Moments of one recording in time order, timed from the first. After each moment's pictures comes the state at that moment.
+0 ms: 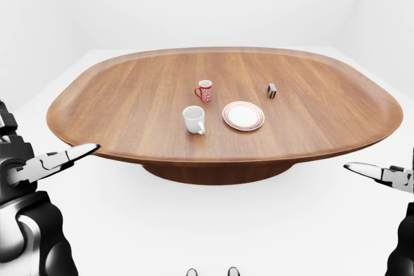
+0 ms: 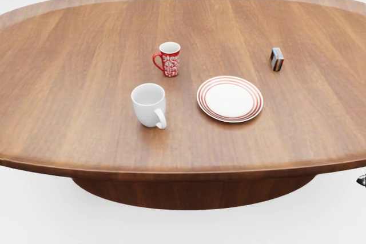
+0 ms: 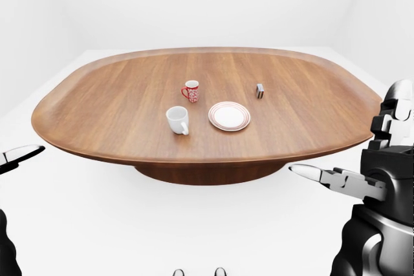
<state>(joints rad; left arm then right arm) -0.03 0.20 0.57 -0.67 -0.35 0.09 0.10 0.08 -0.11 -0.63 -0.80 0.33 0.09 0.09</state>
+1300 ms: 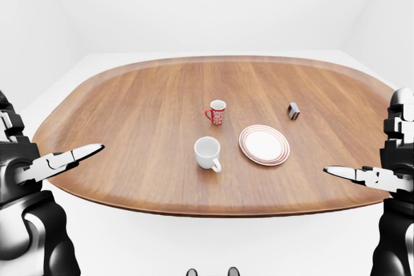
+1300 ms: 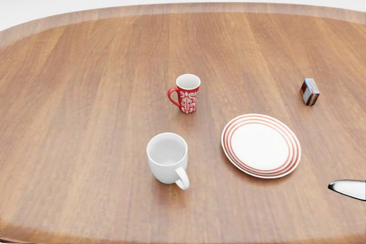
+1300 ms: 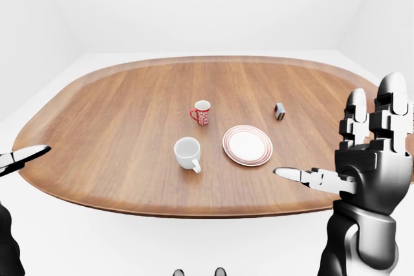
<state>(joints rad) -0.03 0.19 0.55 -0.66 -0.33 0.09 0.10 0.09 -0.09 -0.55 -0.73 0.29 0.09 0.16</state>
